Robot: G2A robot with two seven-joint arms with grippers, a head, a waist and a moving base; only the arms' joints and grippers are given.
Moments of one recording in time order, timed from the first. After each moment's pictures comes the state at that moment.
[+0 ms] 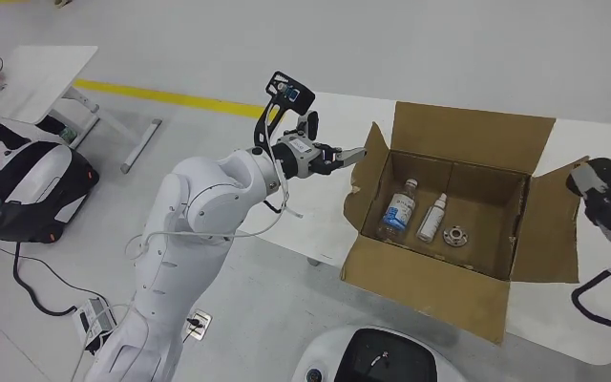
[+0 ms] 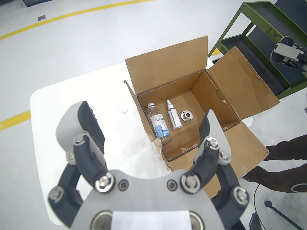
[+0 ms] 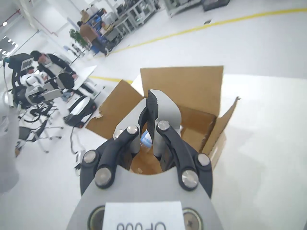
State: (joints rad) left arm 0.92 -1.09 -1.45 -2.06 0.68 -0.05 -0.95; right arm -1.15 -1.22 1.72 -2.15 -0.63 -0.10 0.79
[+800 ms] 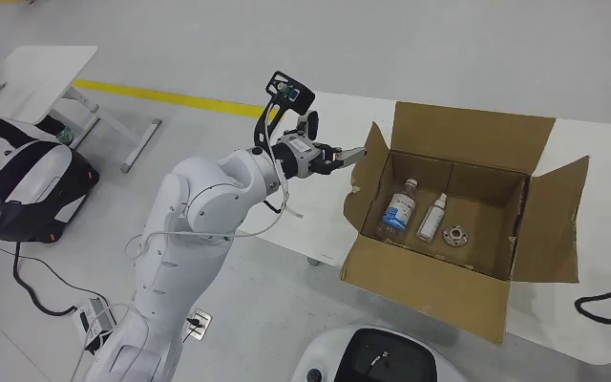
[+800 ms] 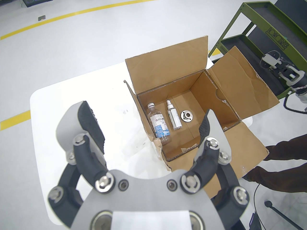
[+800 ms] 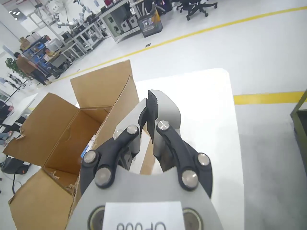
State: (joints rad) left arm 0.92 -1.09 -1.45 -2.06 0.68 -0.05 -0.95; right arm -1.35 -1.21 1.75 -2.02 -0.80 -0.09 0.48
